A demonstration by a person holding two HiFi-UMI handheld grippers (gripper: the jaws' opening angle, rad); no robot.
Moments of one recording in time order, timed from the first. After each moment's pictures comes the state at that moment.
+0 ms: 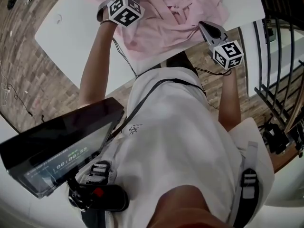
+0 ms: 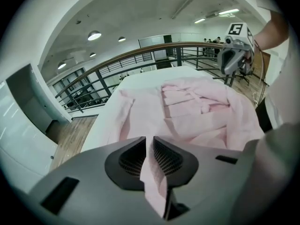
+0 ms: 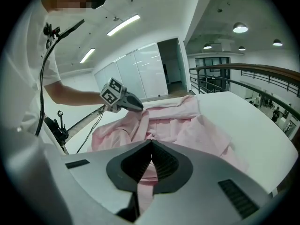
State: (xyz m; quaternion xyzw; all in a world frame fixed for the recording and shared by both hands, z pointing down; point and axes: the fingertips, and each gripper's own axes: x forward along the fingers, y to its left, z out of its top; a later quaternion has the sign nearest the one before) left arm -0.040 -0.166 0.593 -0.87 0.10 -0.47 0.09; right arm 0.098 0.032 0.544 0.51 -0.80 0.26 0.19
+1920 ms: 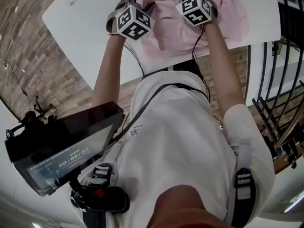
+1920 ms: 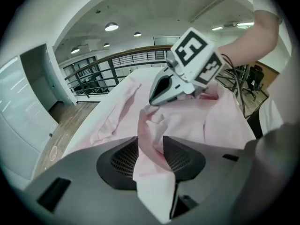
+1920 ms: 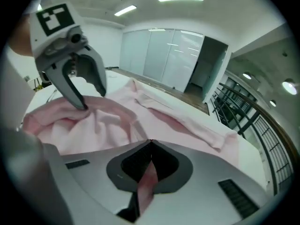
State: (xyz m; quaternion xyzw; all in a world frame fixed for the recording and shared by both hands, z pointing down) left arm -0.095 -0.116 0.578 -0.87 0.16 -0.46 0.01; right arm -0.006 -0.155 0.590 0.43 -0.80 0.05 0.41
